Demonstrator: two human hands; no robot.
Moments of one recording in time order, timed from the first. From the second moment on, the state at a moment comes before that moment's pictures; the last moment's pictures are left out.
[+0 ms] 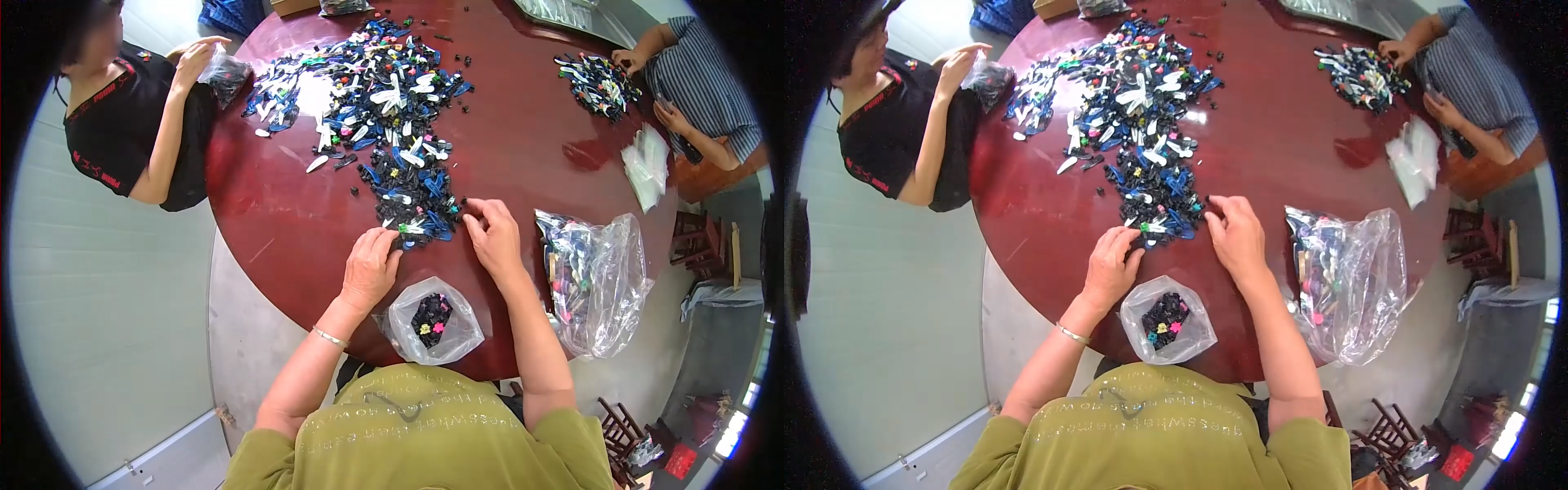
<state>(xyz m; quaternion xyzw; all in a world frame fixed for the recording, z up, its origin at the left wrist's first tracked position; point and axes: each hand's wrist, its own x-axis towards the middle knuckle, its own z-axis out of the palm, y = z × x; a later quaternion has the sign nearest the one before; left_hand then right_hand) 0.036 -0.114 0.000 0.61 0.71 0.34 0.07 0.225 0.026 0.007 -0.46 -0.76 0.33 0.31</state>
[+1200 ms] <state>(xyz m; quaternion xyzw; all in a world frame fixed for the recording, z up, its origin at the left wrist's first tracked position) 0.040 -0.119 -0.019 0.61 0.70 0.38 0.04 0.206 -0.002 0.009 -0.35 -0.86 0.25 0.29</state>
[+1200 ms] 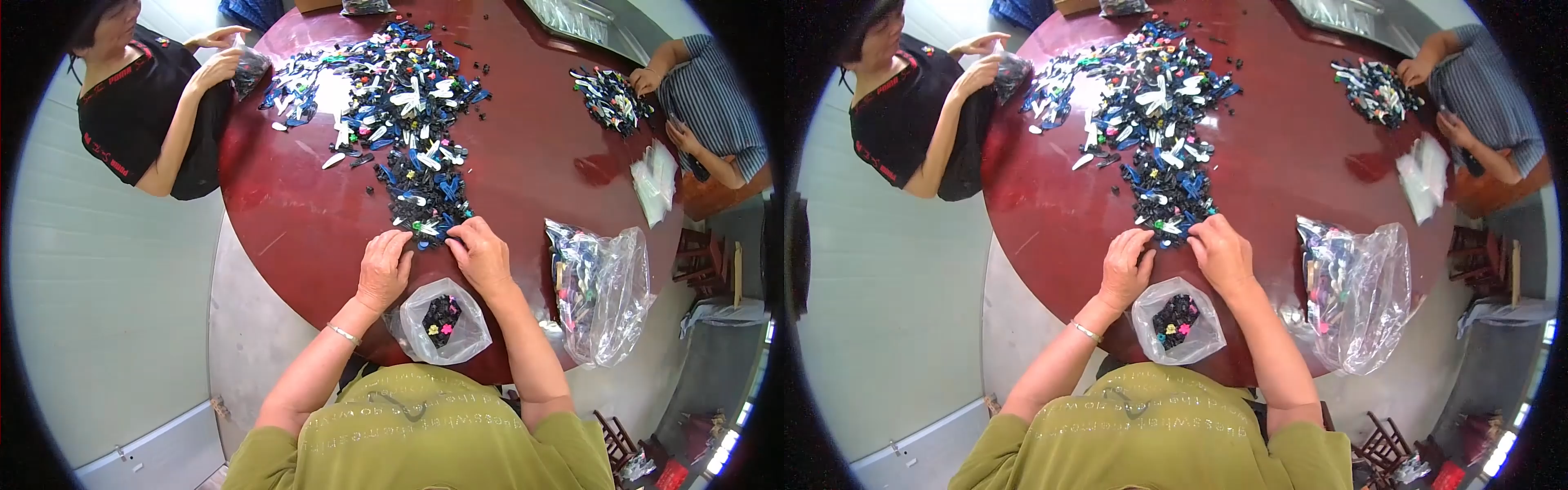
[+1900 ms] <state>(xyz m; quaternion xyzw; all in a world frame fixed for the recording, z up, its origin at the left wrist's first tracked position) -0.013 -0.092 -0.007 0.49 0.78 0.38 0.06 0.234 -0.017 0.004 -0.41 -0.69 0.46 0.37</state>
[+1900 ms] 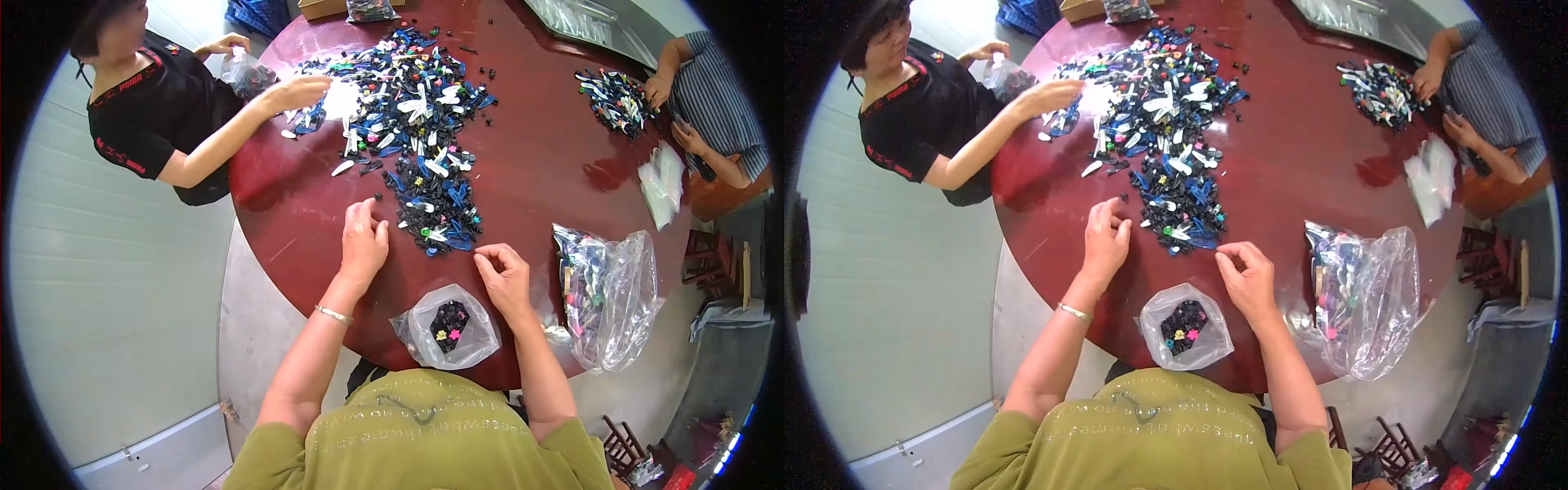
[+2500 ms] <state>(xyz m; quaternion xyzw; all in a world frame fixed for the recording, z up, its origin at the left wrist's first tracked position) 0.015 -0.063 0.003 0.57 0.73 0.36 0.12 0.218 -0.014 -0.002 -0.47 -0.77 0.34 0.28</state>
